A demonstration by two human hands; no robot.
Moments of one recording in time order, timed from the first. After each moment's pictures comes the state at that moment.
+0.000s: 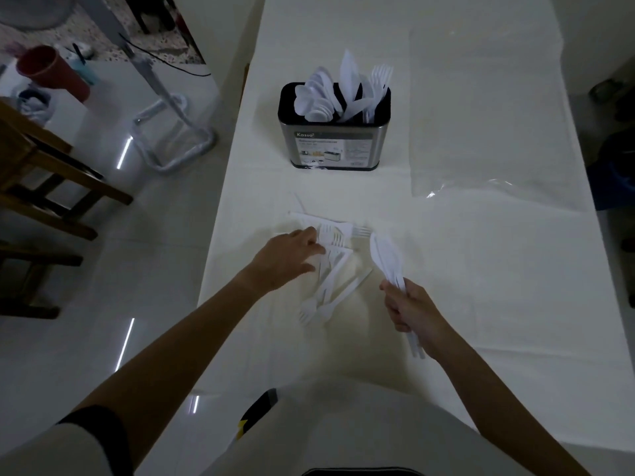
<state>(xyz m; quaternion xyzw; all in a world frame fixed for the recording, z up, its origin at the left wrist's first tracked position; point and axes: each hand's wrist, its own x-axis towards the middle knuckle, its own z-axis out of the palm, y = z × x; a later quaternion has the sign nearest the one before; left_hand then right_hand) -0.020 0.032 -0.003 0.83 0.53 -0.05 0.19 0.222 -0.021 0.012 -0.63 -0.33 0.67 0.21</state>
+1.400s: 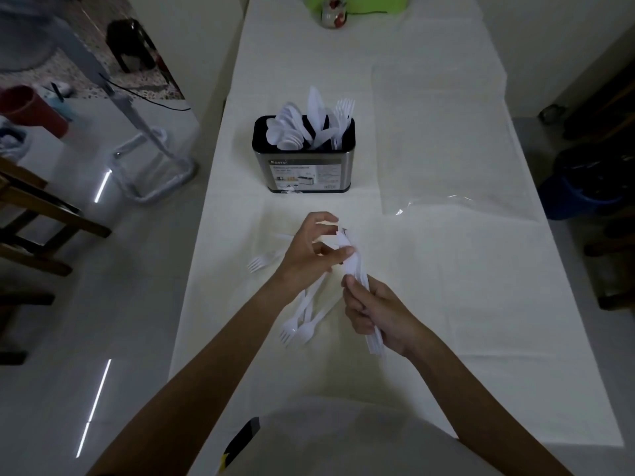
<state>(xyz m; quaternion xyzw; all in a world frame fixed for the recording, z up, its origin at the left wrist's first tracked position) 0.059 0.039 0.054 0.48 0.56 0.37 0.57 0.211 -0.010 0.042 -0.46 -0.32 0.78 0.28</state>
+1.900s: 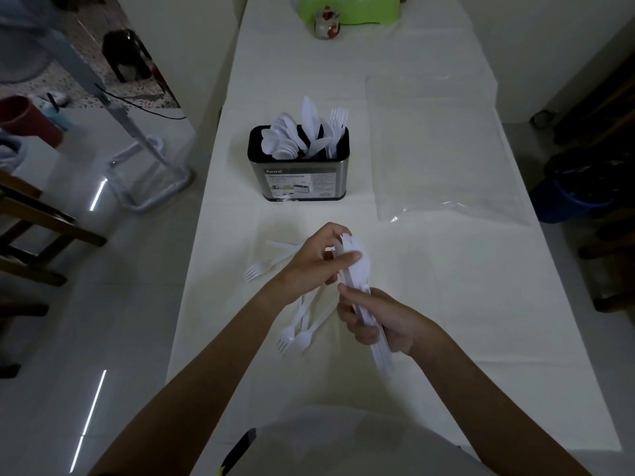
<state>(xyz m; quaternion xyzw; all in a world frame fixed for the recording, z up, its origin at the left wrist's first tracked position) 0.068 0.048 0.062 0.51 0.51 0.31 0.62 0.218 0.003 0.055 -0.43 -0.28 0.84 0.17</state>
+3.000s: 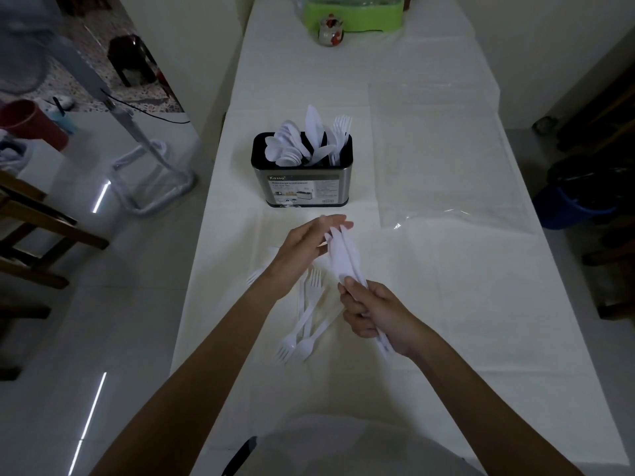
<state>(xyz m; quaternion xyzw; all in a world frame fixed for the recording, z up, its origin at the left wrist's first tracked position) 0.050 0.066 0.062 0.48 0.49 0.37 0.62 0.211 0.010 0.052 -0.43 -0.35 0.79 0.26</state>
